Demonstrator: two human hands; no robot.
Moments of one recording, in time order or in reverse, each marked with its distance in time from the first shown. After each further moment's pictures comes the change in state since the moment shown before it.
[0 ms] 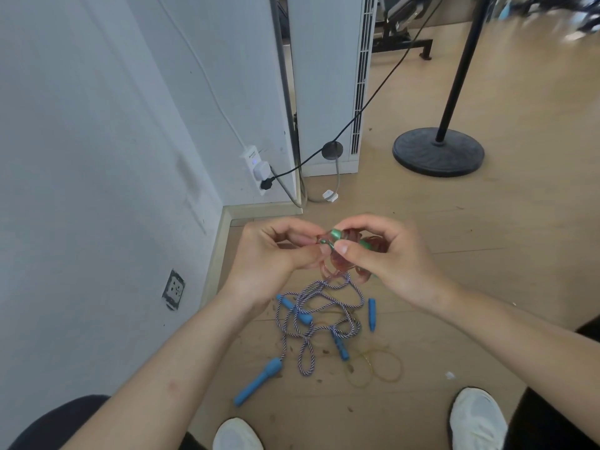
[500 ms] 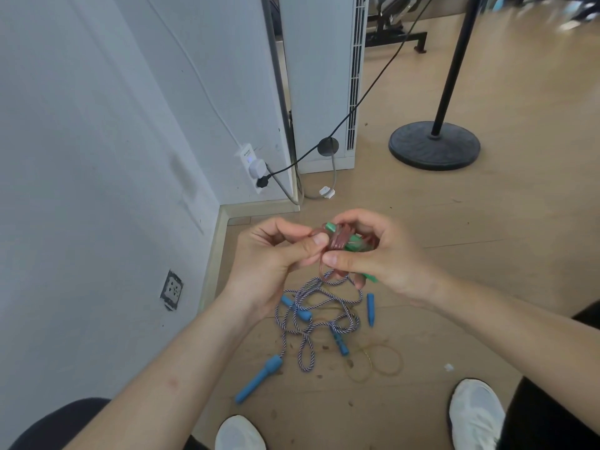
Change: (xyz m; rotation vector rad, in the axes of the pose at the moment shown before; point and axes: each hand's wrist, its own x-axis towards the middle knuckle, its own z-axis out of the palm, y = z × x) left_hand -0.005 -0.002 0.012 -0.356 0.043 -0.089; right_hand 0.001 0.002 0.001 0.140 -0.074 0.108
